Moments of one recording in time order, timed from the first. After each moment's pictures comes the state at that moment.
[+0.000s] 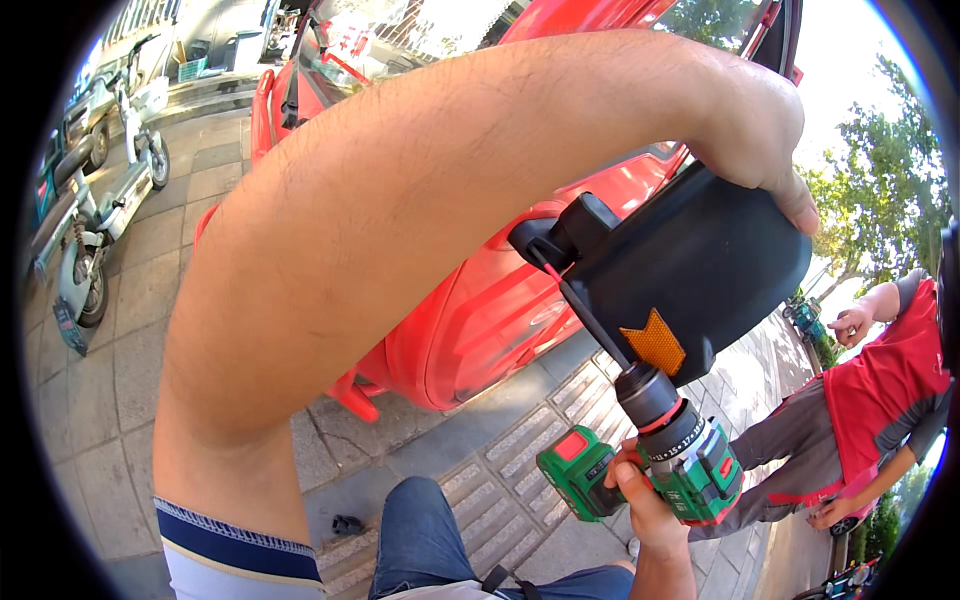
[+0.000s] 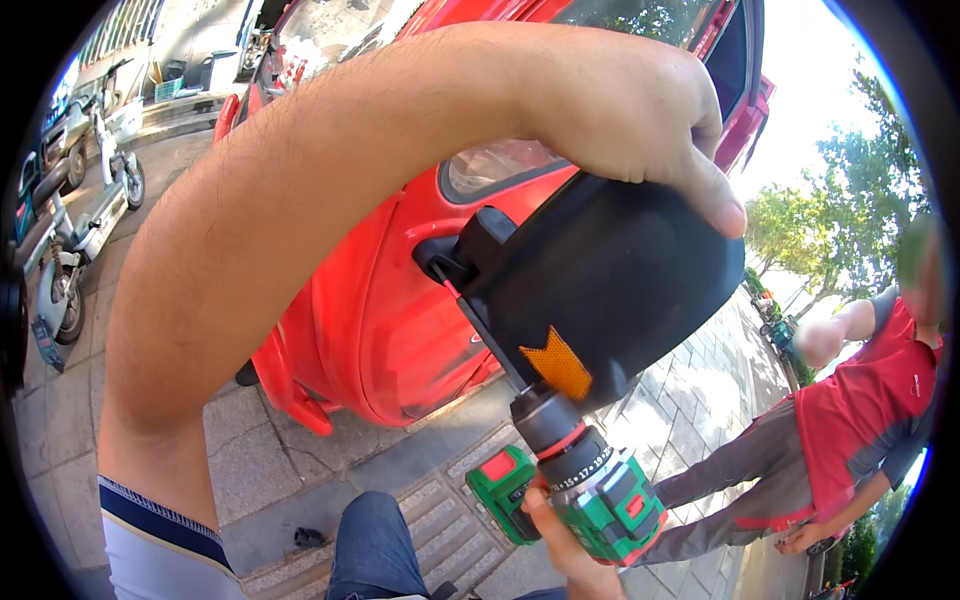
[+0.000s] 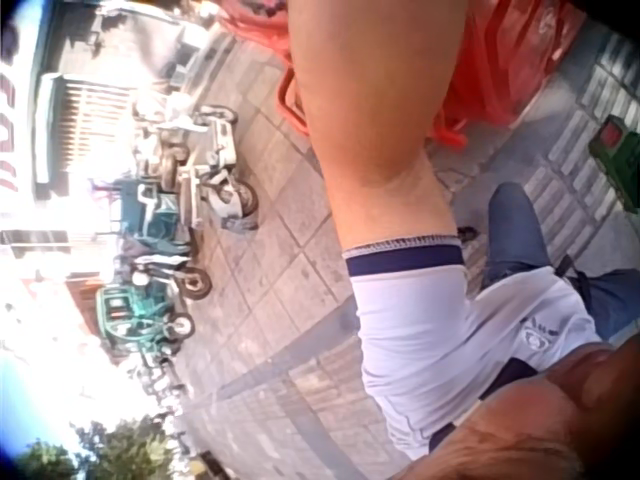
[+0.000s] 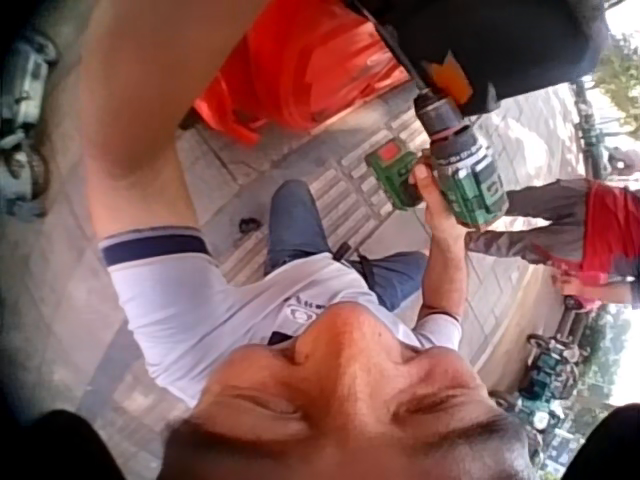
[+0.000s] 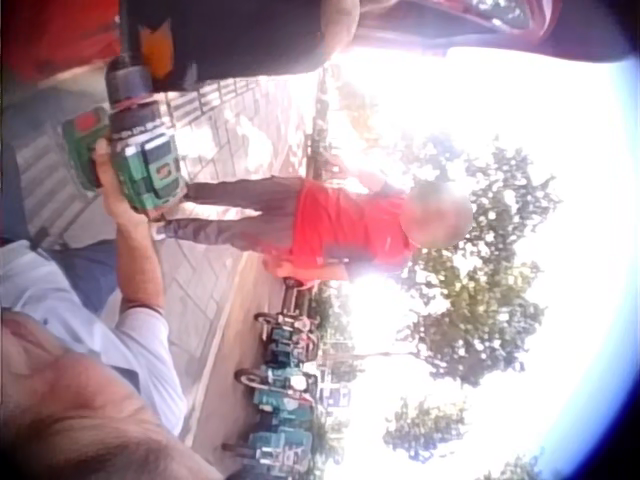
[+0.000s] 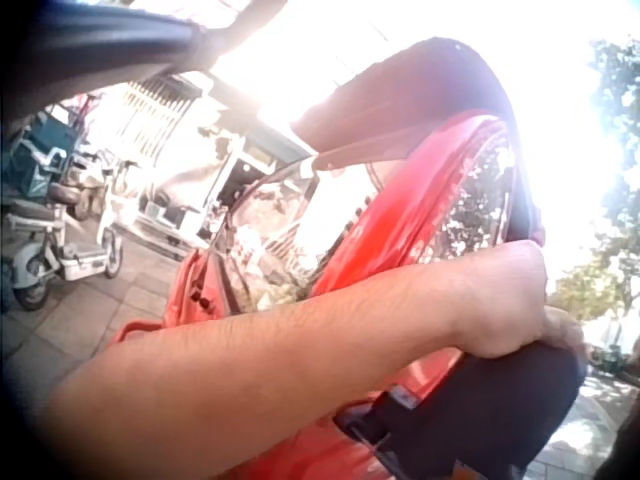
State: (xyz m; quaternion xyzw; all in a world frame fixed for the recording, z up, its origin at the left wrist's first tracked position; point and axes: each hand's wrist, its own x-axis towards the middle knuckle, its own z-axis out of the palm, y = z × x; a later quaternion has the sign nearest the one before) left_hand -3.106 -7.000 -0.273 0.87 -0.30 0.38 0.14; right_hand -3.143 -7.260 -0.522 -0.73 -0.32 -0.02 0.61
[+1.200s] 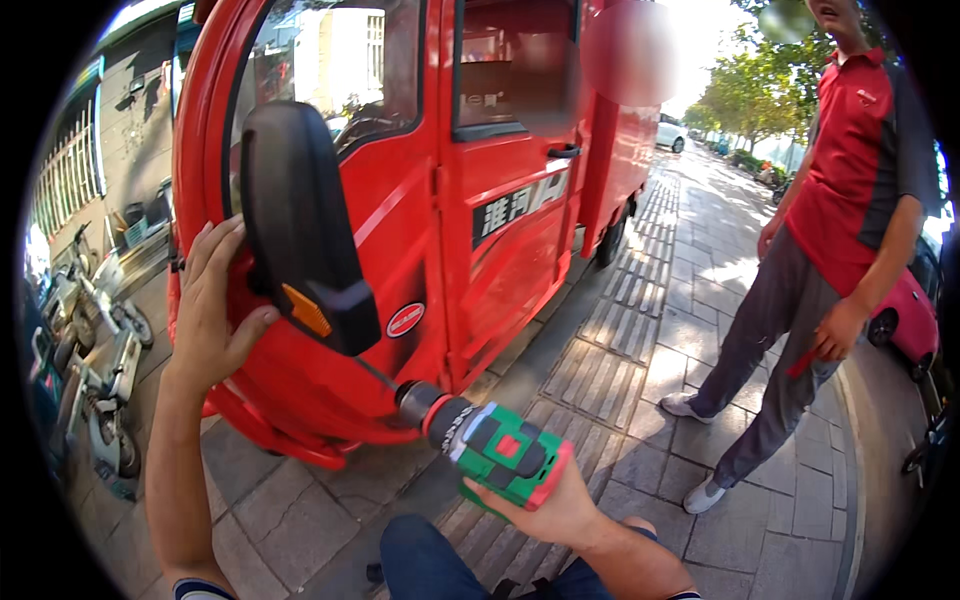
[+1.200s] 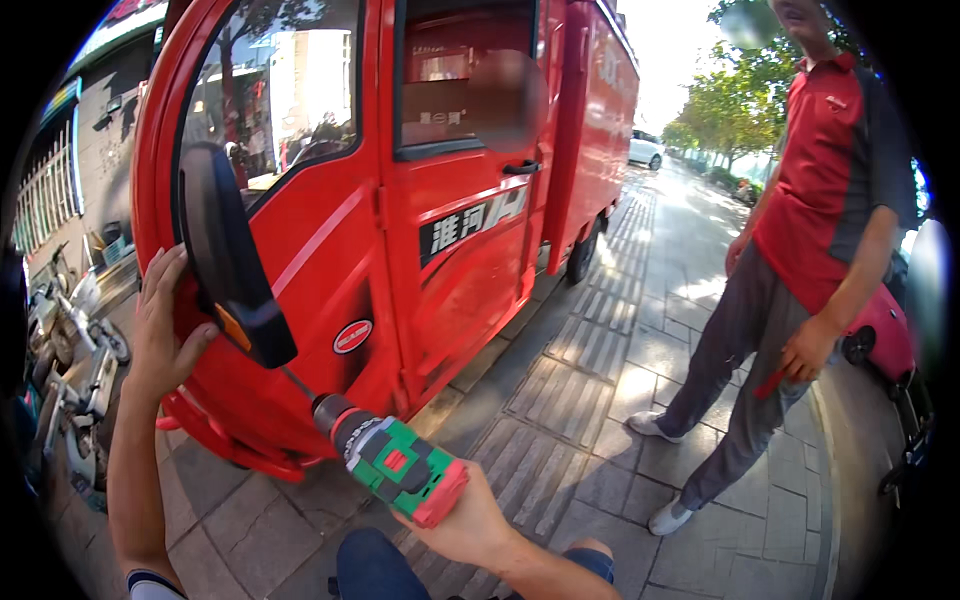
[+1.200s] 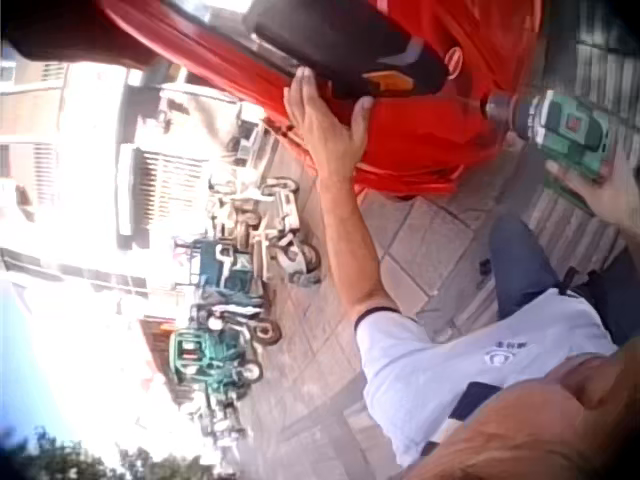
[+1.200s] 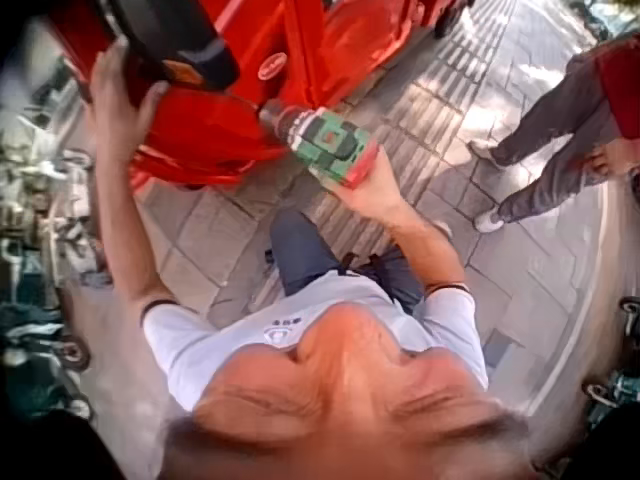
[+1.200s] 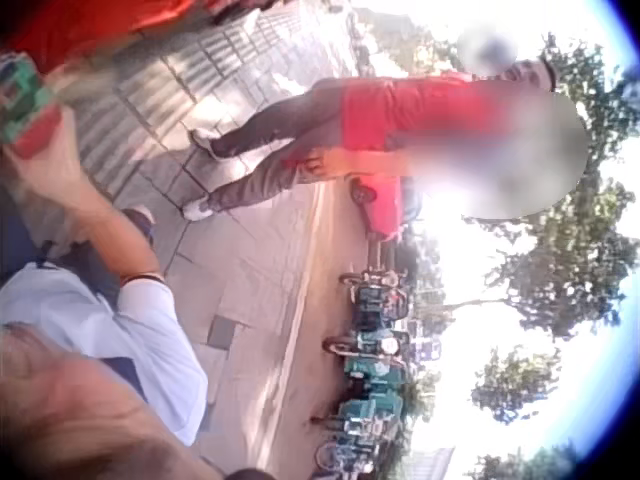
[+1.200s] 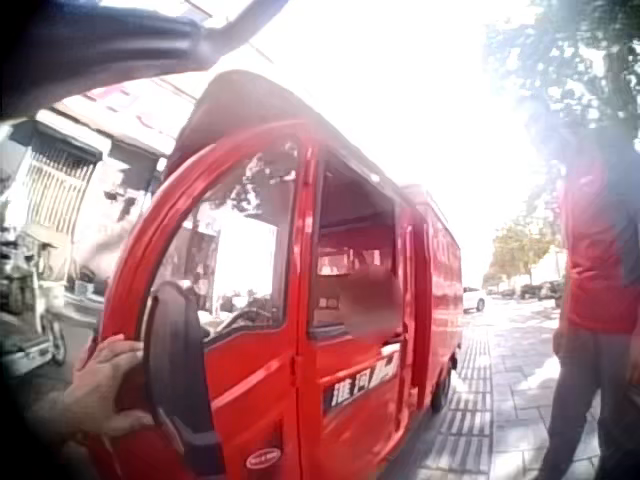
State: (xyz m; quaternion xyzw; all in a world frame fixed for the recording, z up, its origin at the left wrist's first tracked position) left_hand -3.167 -6.984 -0.418 0.88 -0.08 0.46 -0.10; right_hand -3.113 -7.353 -0.552 -0.69 -0.41 0.01 0.60
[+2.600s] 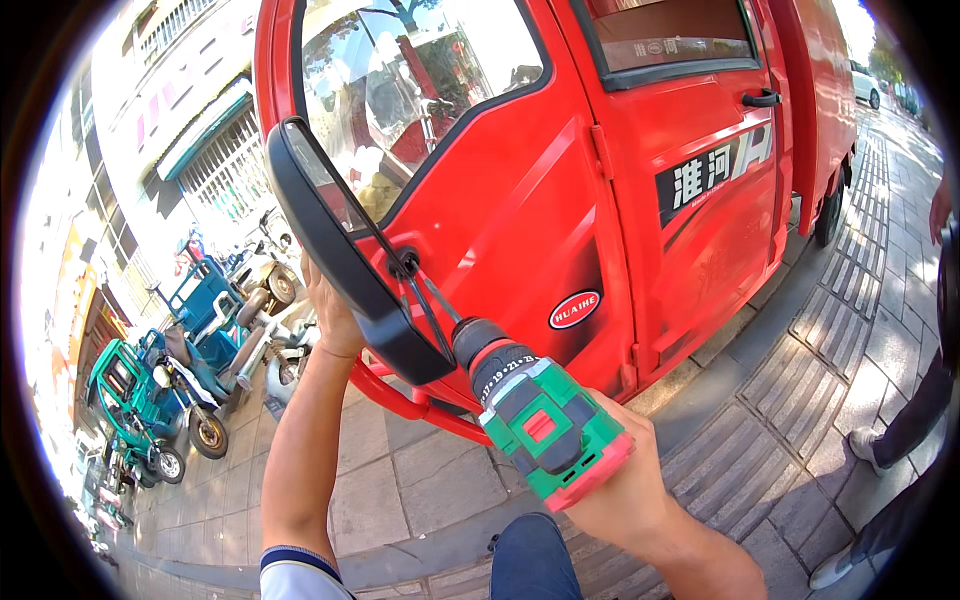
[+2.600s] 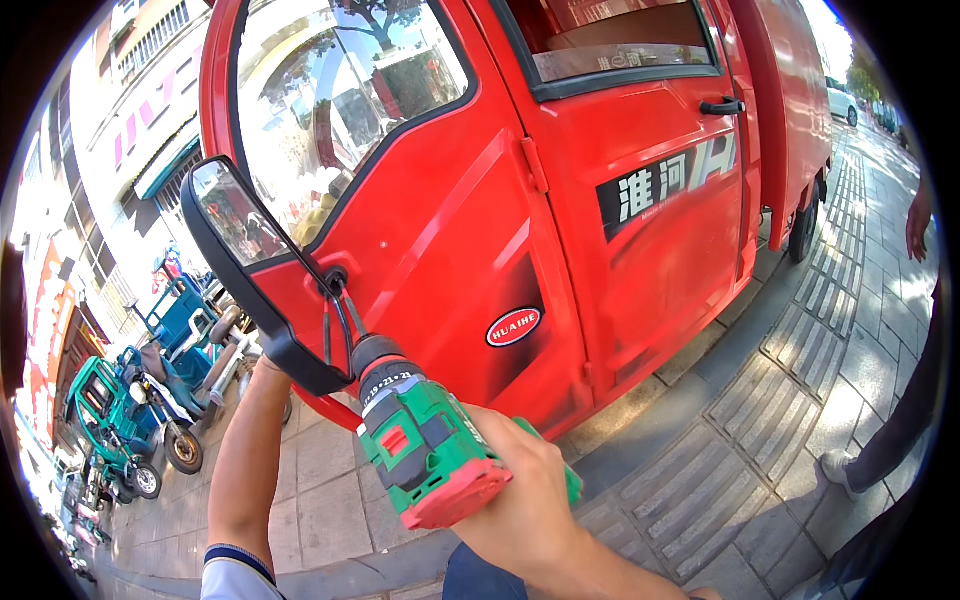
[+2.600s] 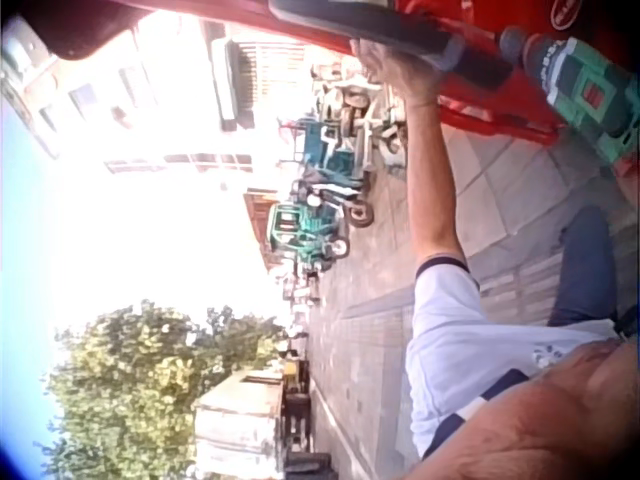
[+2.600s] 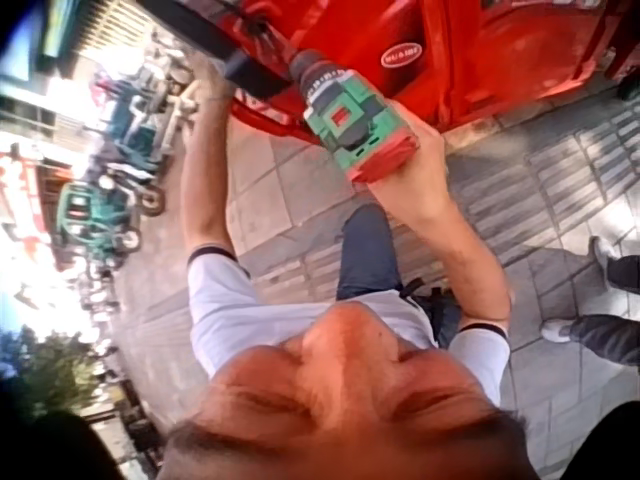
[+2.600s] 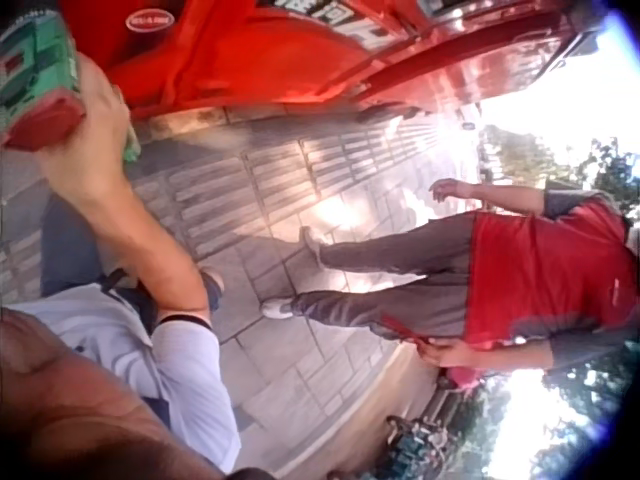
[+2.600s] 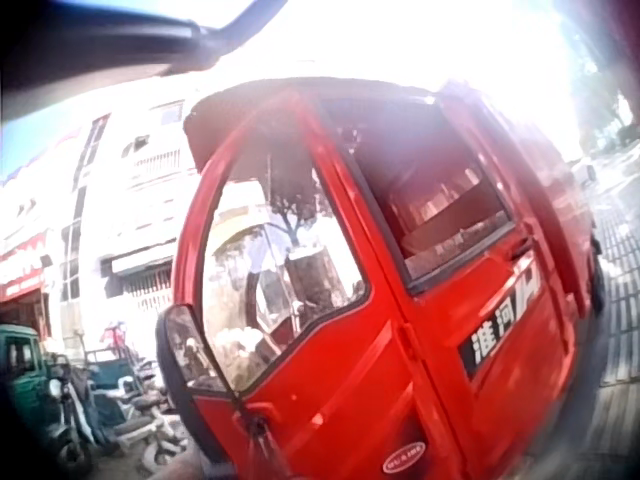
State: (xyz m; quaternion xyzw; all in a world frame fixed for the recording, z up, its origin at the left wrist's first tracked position) left_hand -3.131 -6.949 -0.444 0.78 -0.06 0.53 -0.32; right_hand -3.023 -7.286 -0.555 -0.52 -0.48 0.05 0.70
